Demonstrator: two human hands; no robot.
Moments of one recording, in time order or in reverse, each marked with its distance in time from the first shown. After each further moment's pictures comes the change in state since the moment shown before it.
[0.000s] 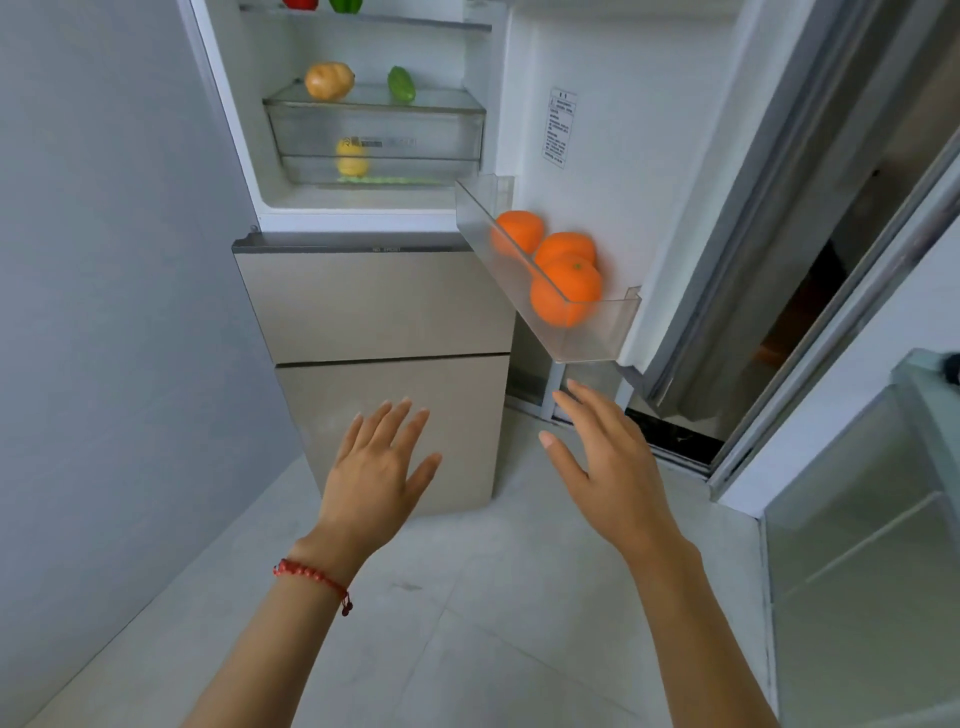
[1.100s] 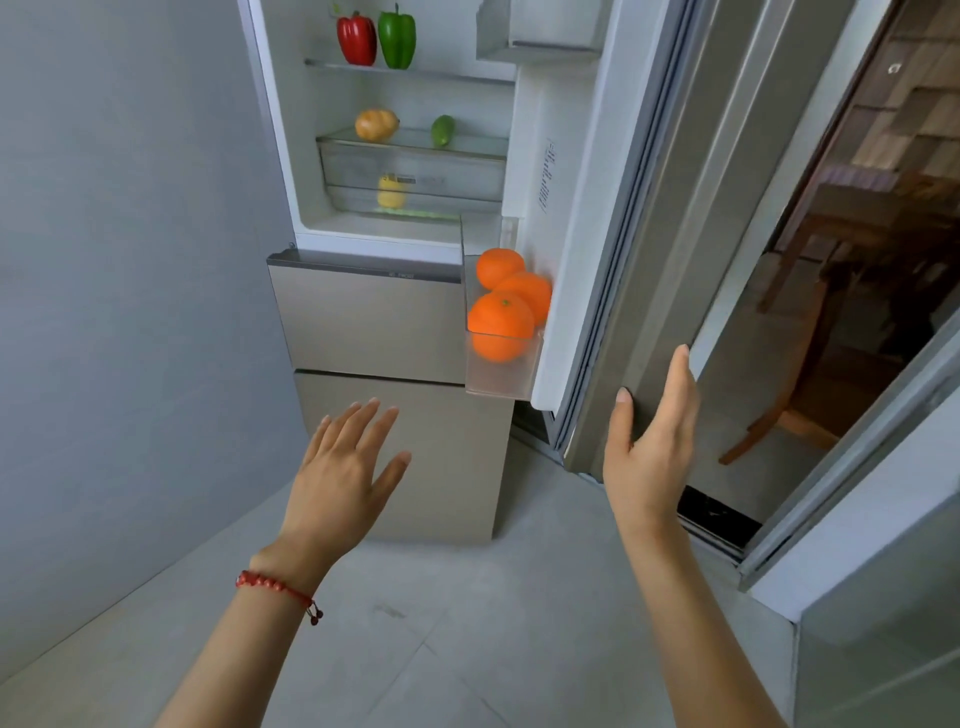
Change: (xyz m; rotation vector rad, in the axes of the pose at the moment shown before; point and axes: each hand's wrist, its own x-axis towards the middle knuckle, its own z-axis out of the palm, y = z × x) left_hand 0.009 0.076 0.000 0.041 0.124 -0.202; right_hand 0.057 0.100 -0.037 0.247 0.672 -0.039
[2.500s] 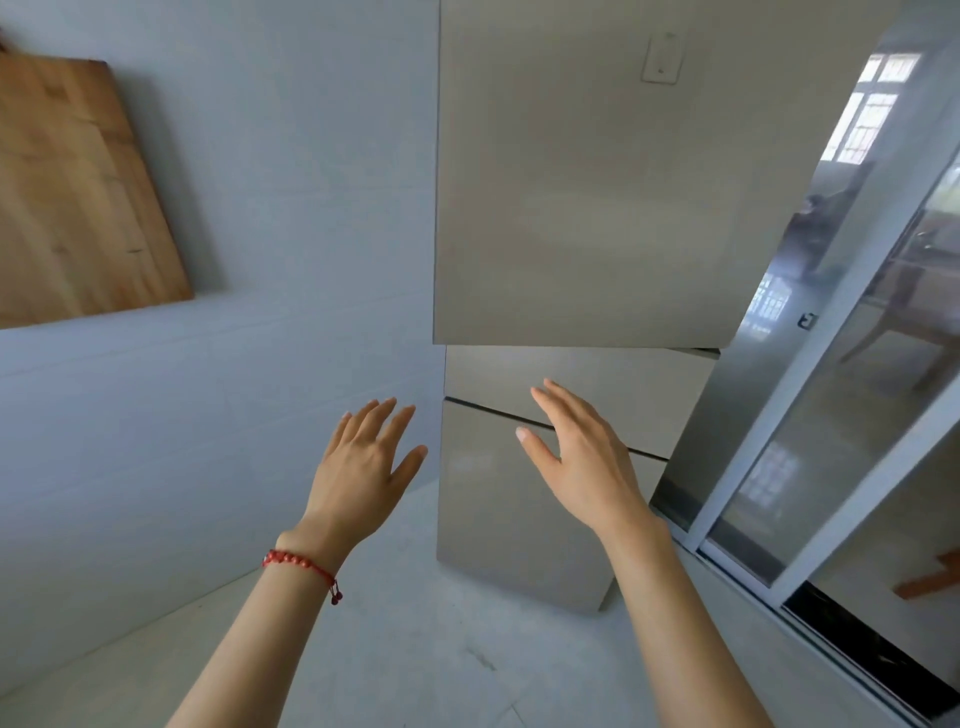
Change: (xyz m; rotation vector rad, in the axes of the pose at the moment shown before) left_hand -0.009 -0.167 -0.070 0.091 0.087 -0.232; right_hand -0.032 -0.172 0.148 0.054 -0.954 -0.294
